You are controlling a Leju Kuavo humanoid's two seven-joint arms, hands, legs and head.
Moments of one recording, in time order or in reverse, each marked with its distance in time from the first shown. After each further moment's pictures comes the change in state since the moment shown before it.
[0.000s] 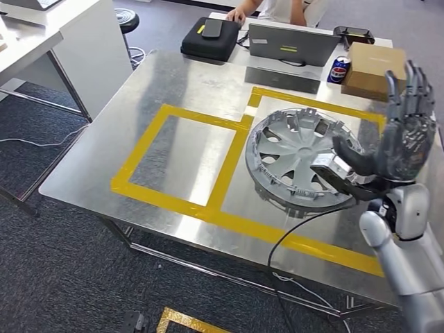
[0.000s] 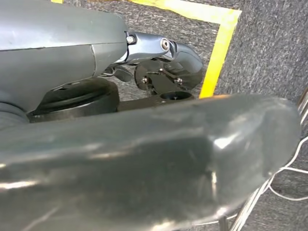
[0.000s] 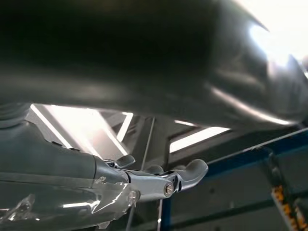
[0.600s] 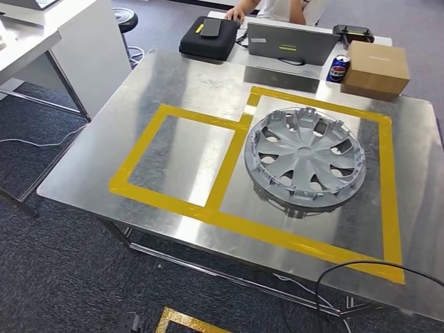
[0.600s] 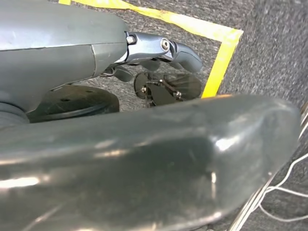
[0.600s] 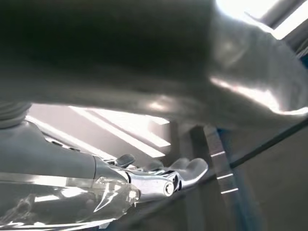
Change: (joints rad) left arm -0.001 -0.009 0.048 0.000 0.030 0.068 -0.020; right arm 0.633 0.028 -0.676 -0.579 -0.597 -0.004 -0.449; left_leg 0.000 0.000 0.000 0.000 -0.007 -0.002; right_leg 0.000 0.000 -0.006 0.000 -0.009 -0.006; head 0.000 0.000
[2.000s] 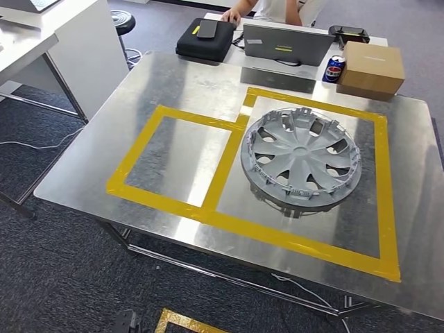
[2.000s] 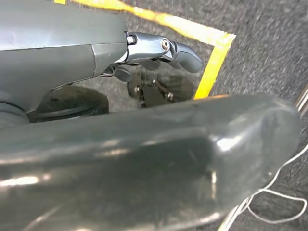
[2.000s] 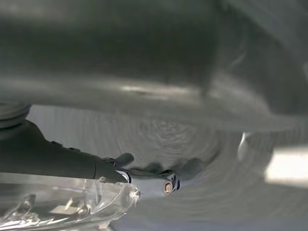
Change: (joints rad) left arm -0.020 -0.005 0.043 0.000 0.000 0.020 -0.016; right arm -0.213 0.416 -0.606 1.642 0.192 0.202 0.416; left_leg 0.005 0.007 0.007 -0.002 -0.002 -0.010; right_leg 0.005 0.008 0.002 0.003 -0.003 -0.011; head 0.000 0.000
